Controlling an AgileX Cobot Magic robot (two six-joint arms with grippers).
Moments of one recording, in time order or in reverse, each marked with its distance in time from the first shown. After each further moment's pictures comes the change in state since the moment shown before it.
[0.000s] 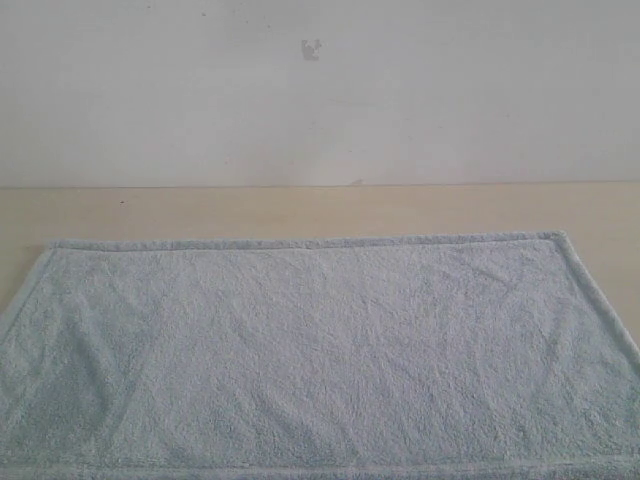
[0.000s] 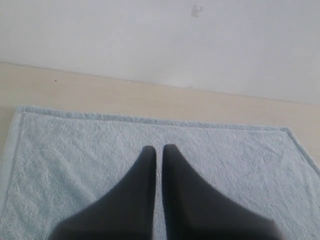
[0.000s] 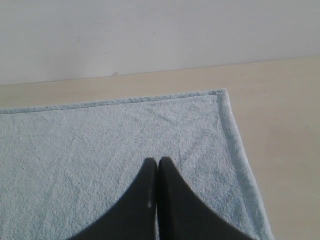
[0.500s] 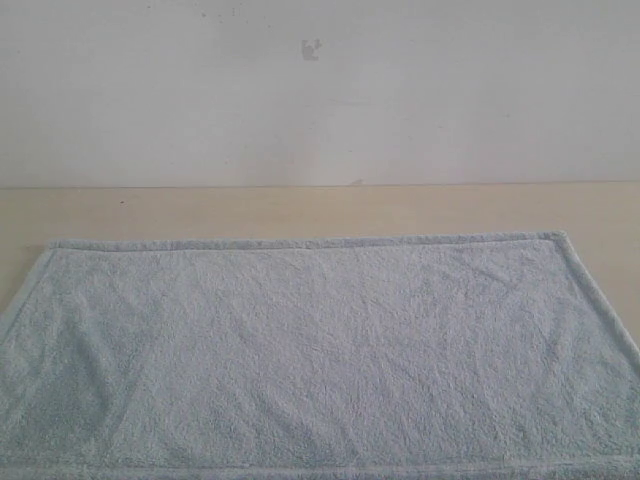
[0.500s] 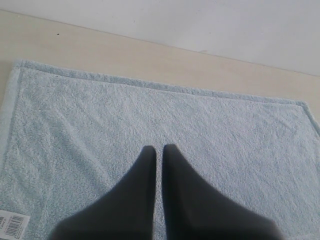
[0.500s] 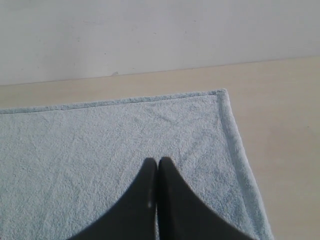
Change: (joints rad) left arm 0.000 0.202 -0.019 0.002 0.003 0.000; right arm 0.000 0.000 0.000 0.000 -0.002 0.000
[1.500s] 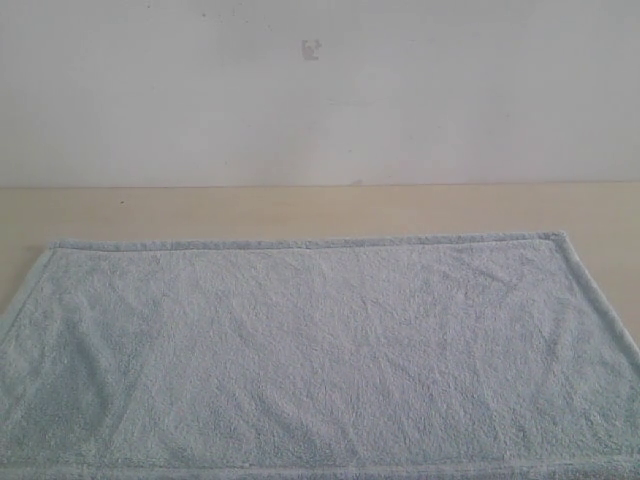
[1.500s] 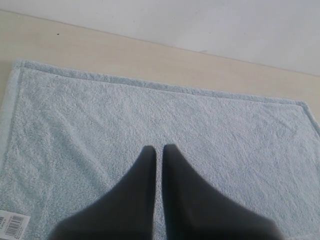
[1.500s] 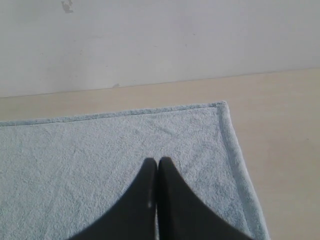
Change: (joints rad) left arm 0.000 0.000 0.000 0.000 0.000 0.000; right arm 0.000 0.002 -0.003 0.002 -0.035 0.000
